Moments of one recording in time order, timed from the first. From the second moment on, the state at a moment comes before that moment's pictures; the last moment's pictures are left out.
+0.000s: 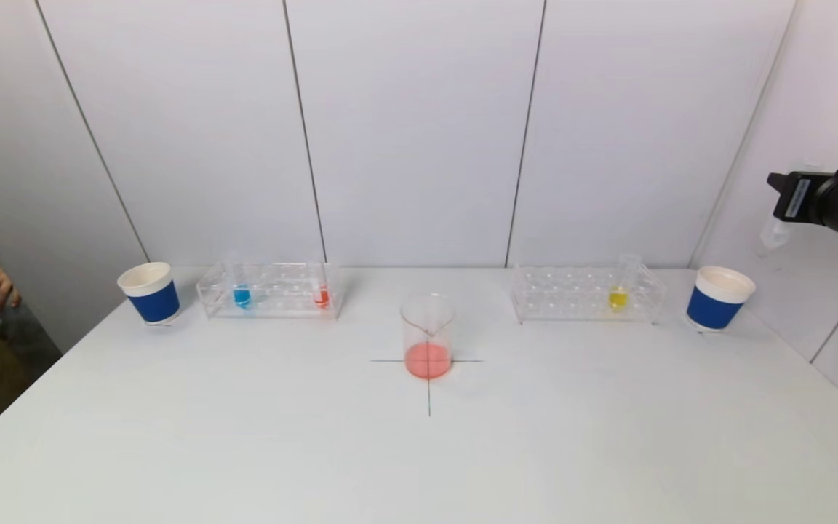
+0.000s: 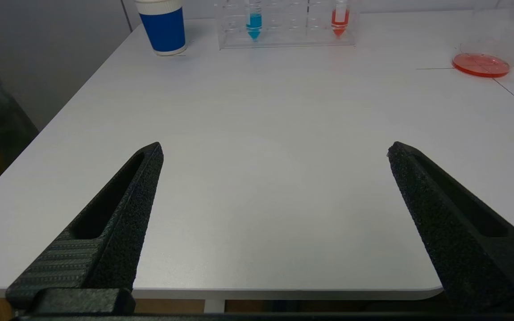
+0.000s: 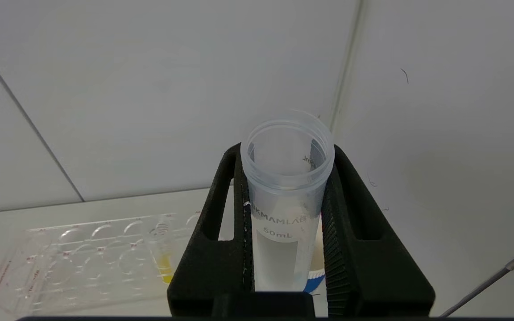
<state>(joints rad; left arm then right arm) 0.00 0.00 -0.03 0.08 0.00 0.01 -0.19 1.70 -0.97 -0.65 0.00 -0.01</state>
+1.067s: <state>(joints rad) 0.00 0.00 -0.03 0.08 0.00 0.01 -0.26 2.13 -1.19 -0.77 0.00 0.01</state>
